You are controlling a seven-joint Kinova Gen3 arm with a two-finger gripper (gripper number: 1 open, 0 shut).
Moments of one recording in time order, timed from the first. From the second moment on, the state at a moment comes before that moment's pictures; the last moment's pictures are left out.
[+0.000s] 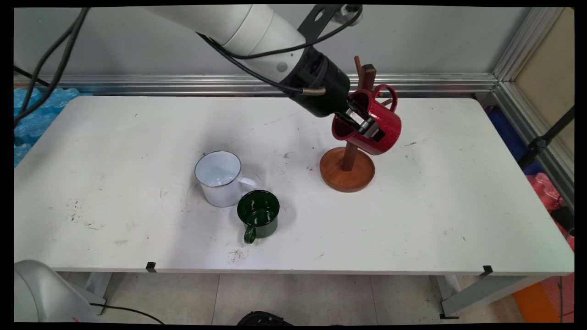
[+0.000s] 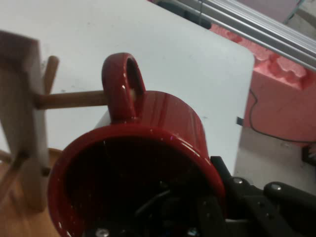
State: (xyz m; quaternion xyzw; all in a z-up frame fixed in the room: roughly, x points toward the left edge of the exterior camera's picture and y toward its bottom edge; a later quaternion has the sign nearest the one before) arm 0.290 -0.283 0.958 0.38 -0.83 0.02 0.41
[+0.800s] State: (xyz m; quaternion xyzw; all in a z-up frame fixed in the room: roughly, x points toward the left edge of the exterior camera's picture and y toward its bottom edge) arm 0.292 -0.245 0.998 0.37 -0.85 0.01 0.37
